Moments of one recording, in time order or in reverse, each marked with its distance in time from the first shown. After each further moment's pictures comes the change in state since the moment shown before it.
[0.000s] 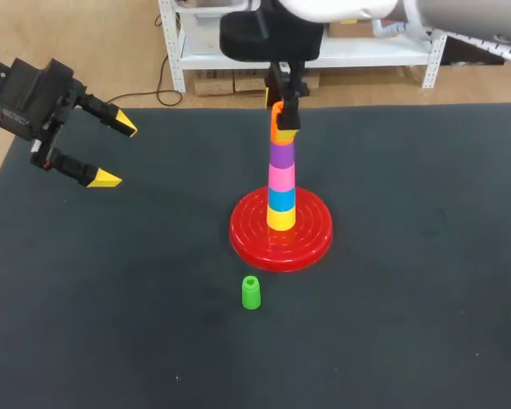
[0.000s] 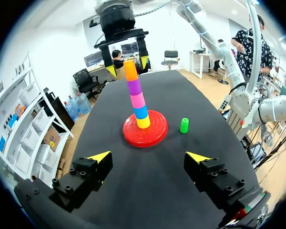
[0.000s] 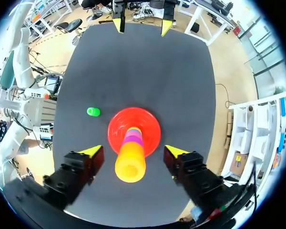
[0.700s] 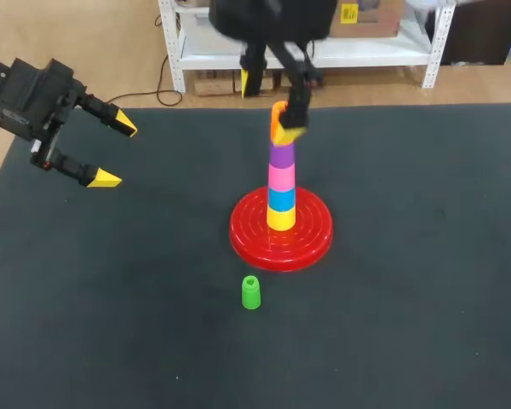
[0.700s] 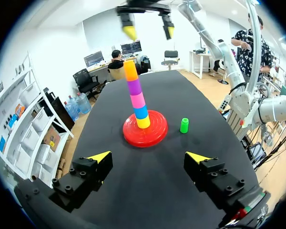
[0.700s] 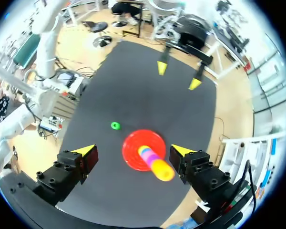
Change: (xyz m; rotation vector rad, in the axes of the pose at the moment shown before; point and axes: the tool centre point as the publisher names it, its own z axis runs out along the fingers) left arm 0.000 0.000 0.000 0.000 0.000 0.000; right arm -0.035 0.080 -0.059 0.007 -0.110 -0.270
